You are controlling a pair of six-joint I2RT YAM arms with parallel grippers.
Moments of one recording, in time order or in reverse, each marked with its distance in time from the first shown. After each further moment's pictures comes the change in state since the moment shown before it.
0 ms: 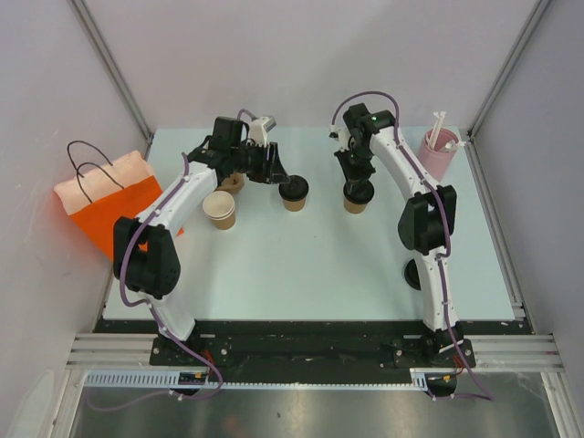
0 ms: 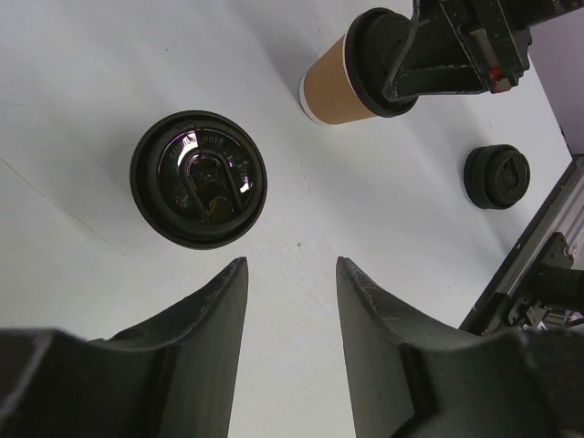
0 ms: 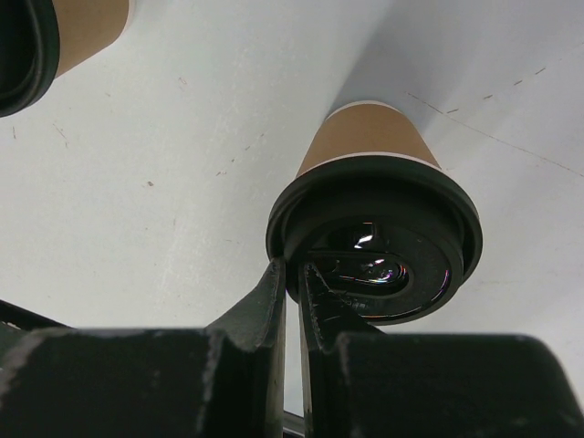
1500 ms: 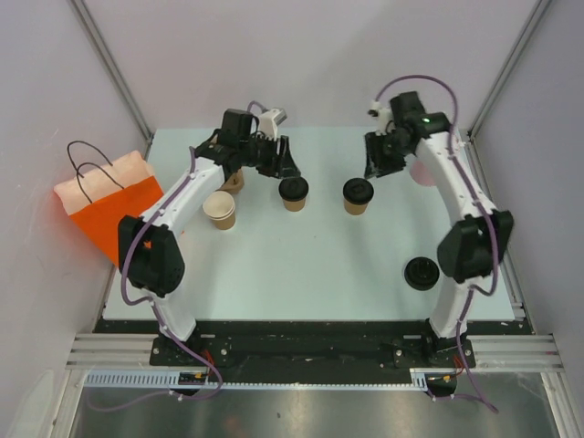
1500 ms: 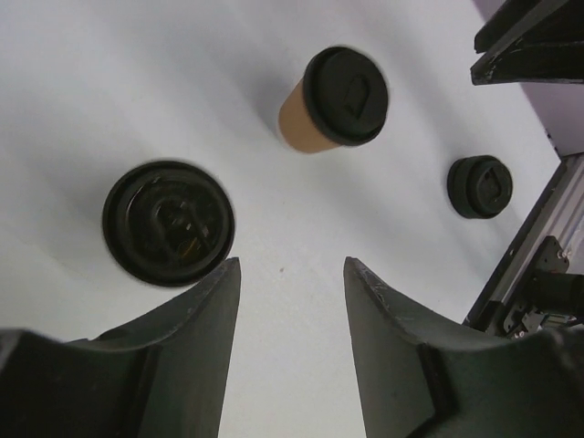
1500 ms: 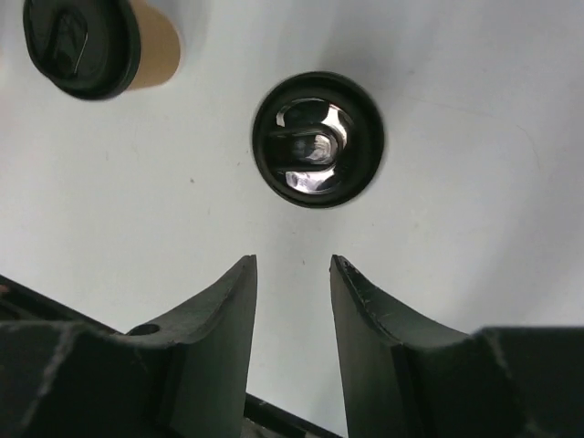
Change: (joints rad) left arm -0.043 0.018 0.071 -0.011 -0.014 -0.002; right arm -0.098 -0.349 -0.291 0.186 -0.077 0.064
